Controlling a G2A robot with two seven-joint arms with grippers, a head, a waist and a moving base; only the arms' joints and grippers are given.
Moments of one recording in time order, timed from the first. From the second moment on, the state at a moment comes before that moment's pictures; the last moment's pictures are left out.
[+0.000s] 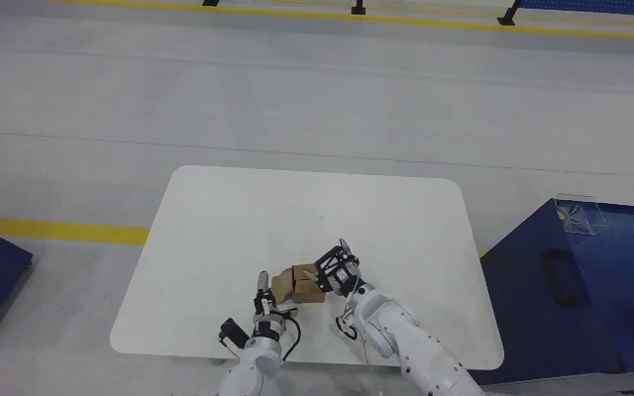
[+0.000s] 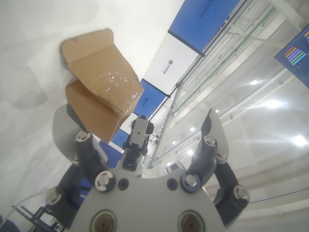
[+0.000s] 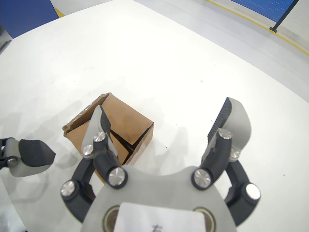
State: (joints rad) left arm 1.26 -1.18 -0.66 -1.61 -0.89 -0.29 0.69; right arm -1.12 -1.28 0.87 -1.33 -1.35 -0.02 0.04
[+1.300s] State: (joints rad) left arm 1.28 -1.31 -0.83 -1.48 -0.53 -0.38 0.75; right arm -1.11 -1.33 0.87 -1.27 -1.43 -0.01 0.08
